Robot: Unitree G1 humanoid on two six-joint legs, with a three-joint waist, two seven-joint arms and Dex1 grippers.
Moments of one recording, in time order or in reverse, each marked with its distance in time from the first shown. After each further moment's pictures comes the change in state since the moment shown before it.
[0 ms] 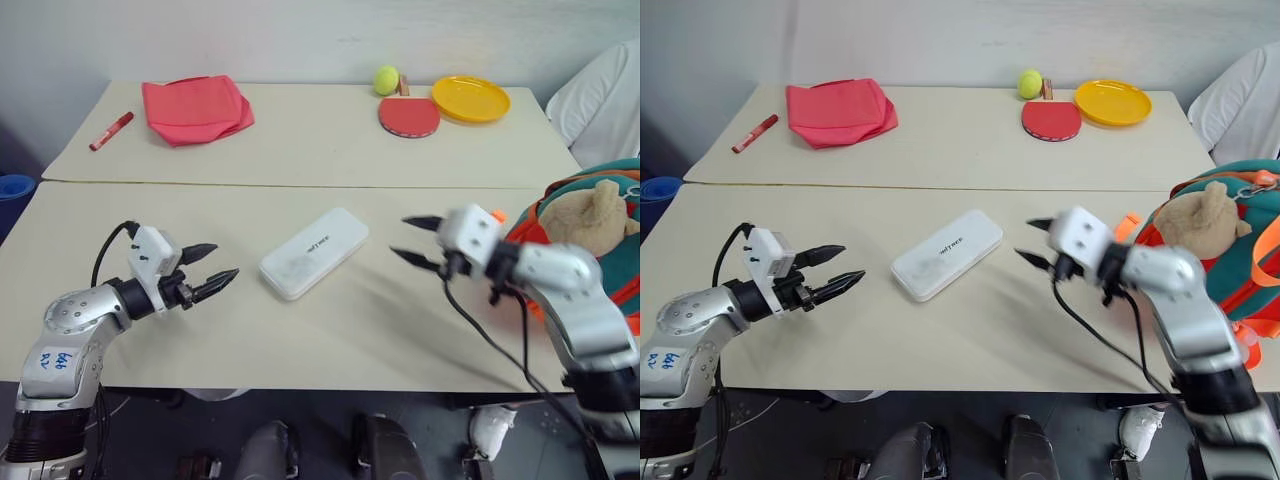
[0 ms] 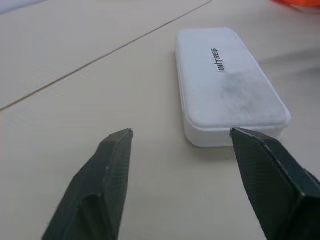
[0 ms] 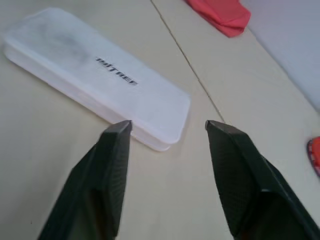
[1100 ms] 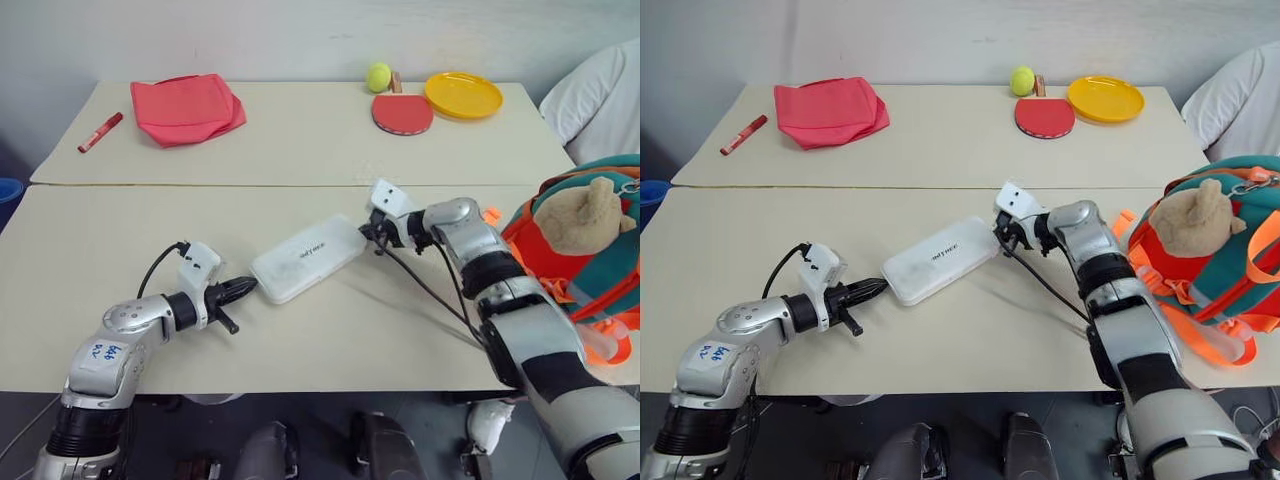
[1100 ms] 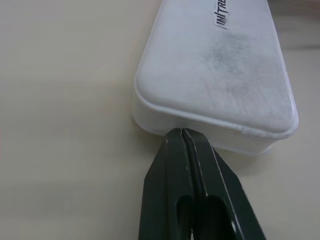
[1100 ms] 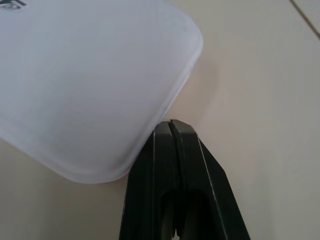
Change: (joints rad) left arm -0.039 -0.097 -0.111 -0.023 0.024 0.203 0.120; right arm -0.447 0.283 0.118 0.974 -0.211 -0.103 0.232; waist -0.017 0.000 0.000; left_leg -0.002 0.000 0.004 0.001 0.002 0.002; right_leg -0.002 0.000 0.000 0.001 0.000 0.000
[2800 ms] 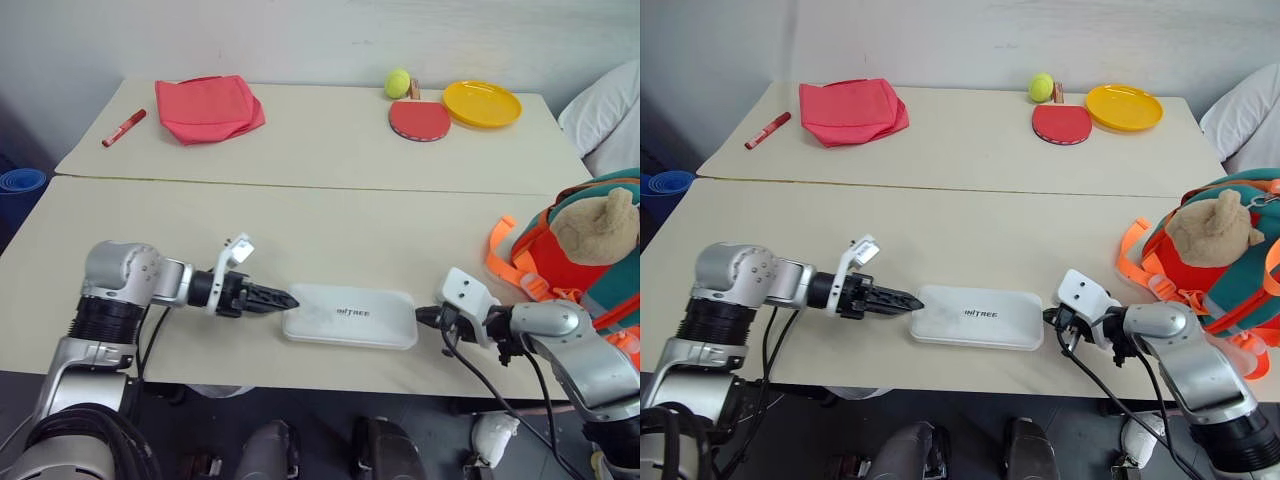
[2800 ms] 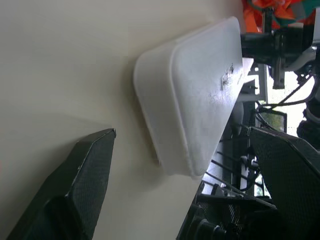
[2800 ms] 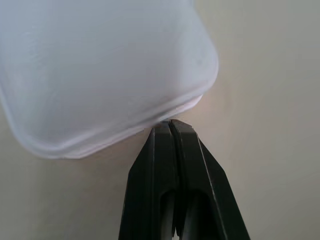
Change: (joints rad) left arm -0.532 0.033 -0.191 0.446 -0.374 0.916 -0.212; right arm 0.831 -0.396 -0.133 -1.216 0.269 0.495 -0.170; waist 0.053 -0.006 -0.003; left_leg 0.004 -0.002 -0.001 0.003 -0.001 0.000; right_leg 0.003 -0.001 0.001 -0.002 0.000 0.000
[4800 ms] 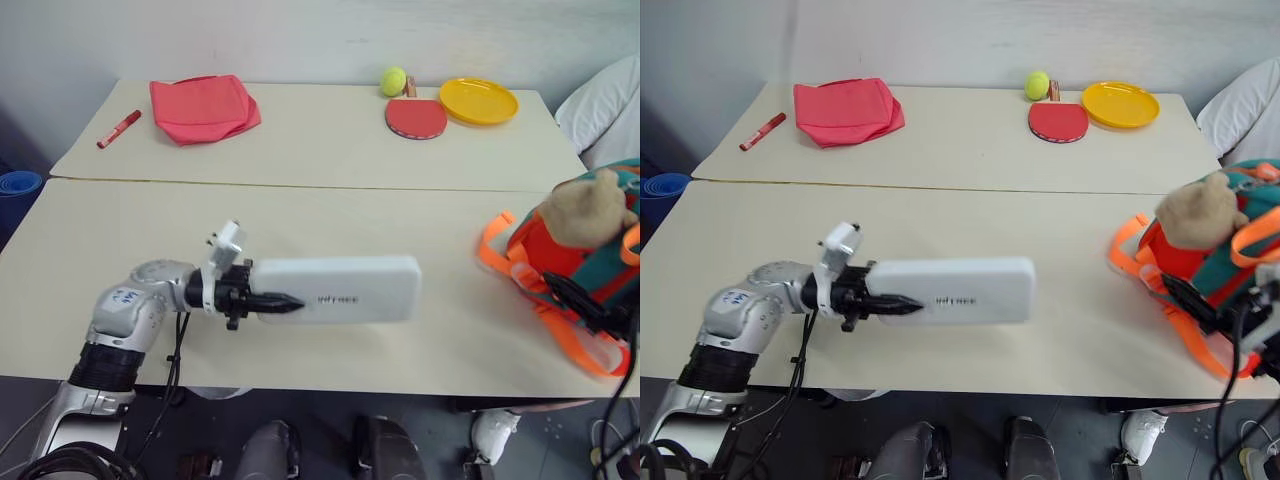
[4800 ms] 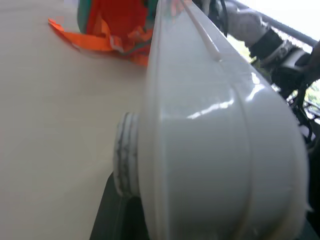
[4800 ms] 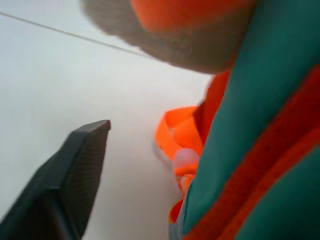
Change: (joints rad) left arm 0.209 0.012 0.087 -0.209 0.055 -0.896 -0.407; right arm 0.272 0.065 -0.726 0.169 0.458 -0.274 -0.105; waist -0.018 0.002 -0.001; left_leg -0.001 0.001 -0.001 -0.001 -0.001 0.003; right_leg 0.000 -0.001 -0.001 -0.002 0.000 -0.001
